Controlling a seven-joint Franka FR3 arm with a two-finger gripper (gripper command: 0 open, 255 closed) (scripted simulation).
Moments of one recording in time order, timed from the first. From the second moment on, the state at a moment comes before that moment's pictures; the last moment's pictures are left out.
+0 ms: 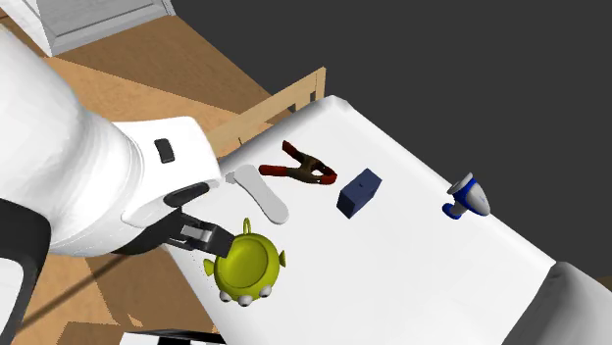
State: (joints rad) arm -0.03 -0.57 -0.09 -2.30 0.04 1.84 0.06
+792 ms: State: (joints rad) arm -0.09 -0.14 -0.19 -2.07 0.04 1.99 0.04
